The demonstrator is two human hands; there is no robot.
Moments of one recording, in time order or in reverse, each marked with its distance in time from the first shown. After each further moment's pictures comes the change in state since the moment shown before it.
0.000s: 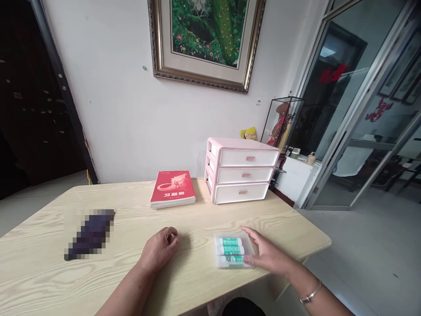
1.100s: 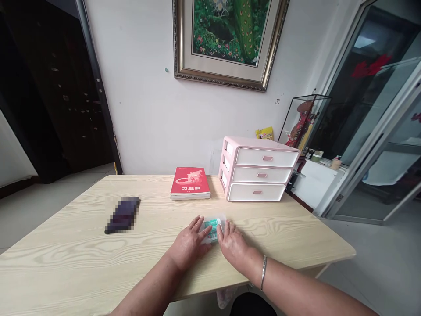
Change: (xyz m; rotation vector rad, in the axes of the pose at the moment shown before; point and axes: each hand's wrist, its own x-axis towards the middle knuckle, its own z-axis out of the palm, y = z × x) left_hand -0.017 0.018 0.022 0.153 0.047 0.491; right_hand 0.072 -0.037 0.133 -0.939 0.138 -0.395
